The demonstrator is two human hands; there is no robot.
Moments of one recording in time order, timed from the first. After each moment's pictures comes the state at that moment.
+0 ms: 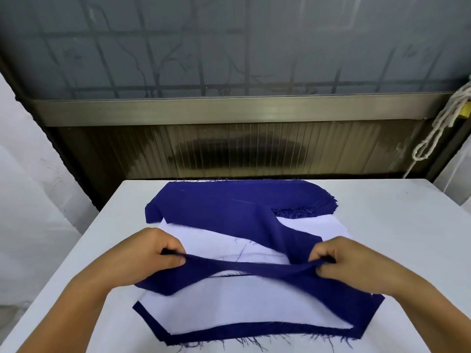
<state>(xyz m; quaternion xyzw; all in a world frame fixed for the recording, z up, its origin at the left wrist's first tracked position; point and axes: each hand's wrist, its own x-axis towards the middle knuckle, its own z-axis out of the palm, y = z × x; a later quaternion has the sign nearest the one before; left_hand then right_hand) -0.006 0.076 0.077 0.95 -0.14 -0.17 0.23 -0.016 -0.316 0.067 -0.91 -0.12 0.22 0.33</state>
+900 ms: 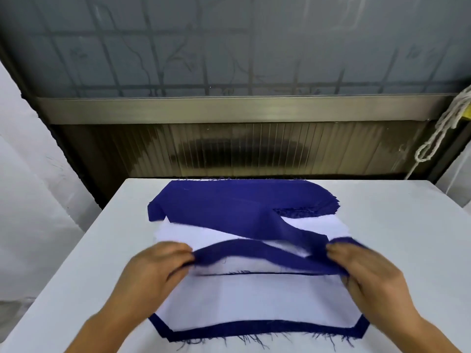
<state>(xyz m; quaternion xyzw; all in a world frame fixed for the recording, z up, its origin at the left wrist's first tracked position) -0.042 0.065 0.024 0.93 -0.24 0.22 0.15 -0.050 -0.334 0.005 -0.88 -0.24 -0.37 0.15</state>
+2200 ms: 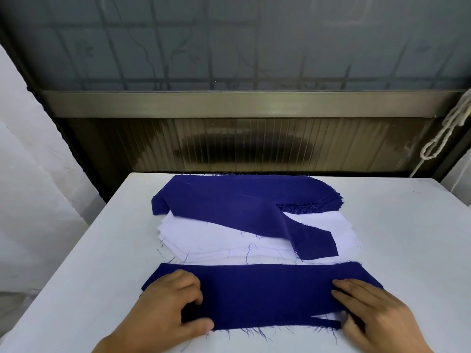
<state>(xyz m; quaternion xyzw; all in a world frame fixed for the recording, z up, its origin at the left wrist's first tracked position) -0.078 0.060 -0.018 0.94 -0.27 0.07 0.19 -0.086 -0.341 -0.038 -0.92 -0.23 -0.30 0.13</state>
